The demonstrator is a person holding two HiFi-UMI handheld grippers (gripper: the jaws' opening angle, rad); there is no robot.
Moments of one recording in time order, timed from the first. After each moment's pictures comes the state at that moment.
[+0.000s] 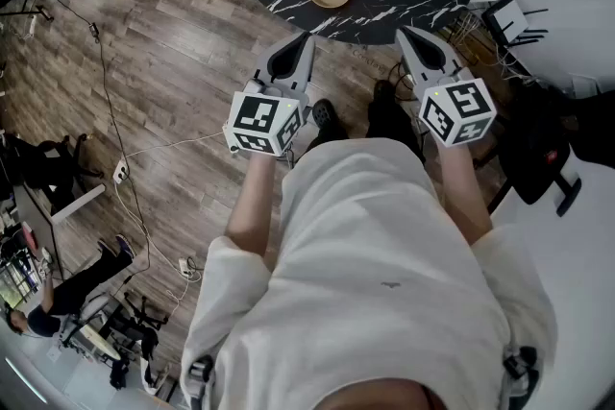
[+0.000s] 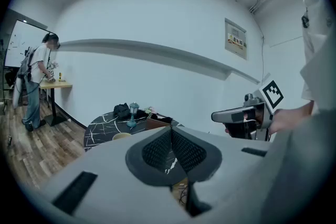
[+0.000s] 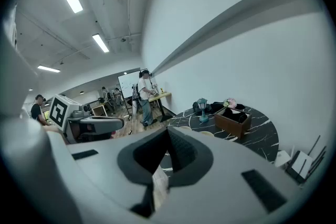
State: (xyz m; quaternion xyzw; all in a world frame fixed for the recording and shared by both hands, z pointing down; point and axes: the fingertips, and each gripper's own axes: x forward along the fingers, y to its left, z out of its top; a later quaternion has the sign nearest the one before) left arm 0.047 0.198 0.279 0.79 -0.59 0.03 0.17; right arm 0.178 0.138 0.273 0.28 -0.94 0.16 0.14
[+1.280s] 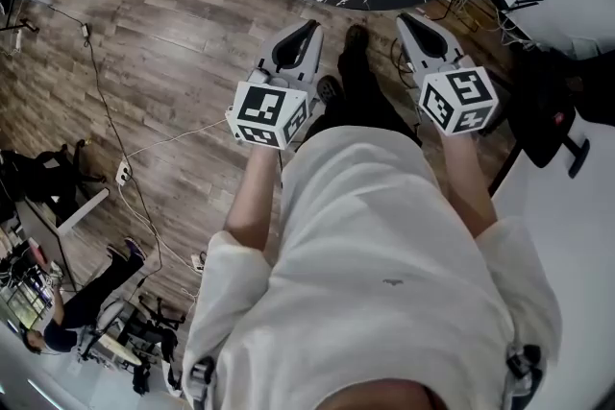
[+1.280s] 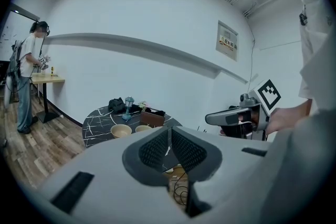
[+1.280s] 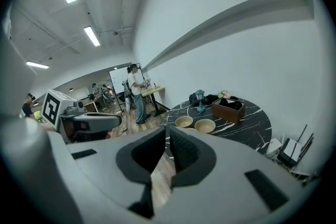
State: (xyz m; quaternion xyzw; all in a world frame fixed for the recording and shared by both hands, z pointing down) left arm 0.036 0.252 0.289 0.81 -0.56 0.04 0.18; right arm 0.156 0.199 0.291 0.32 -0.92 0.17 0.17
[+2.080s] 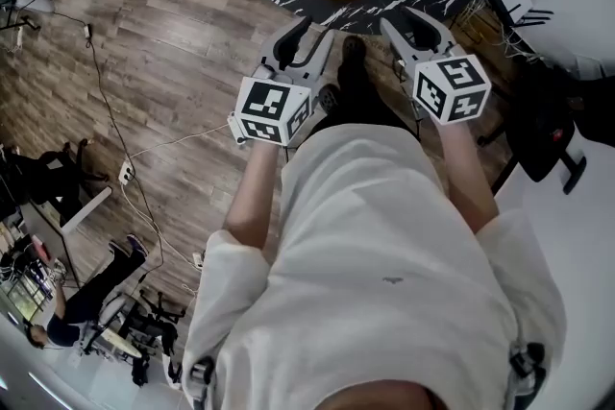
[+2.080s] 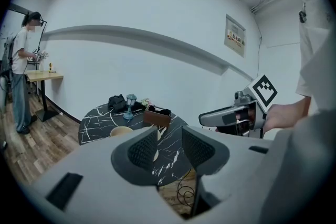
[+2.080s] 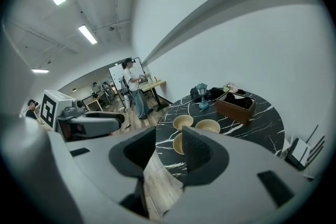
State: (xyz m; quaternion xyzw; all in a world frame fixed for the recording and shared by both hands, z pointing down) left arm 0.019 0.177 0.304 0.80 -0.55 0.06 0.20; right arm 0.119 0.122 0.314 0.29 -0.91 0.21 0.21
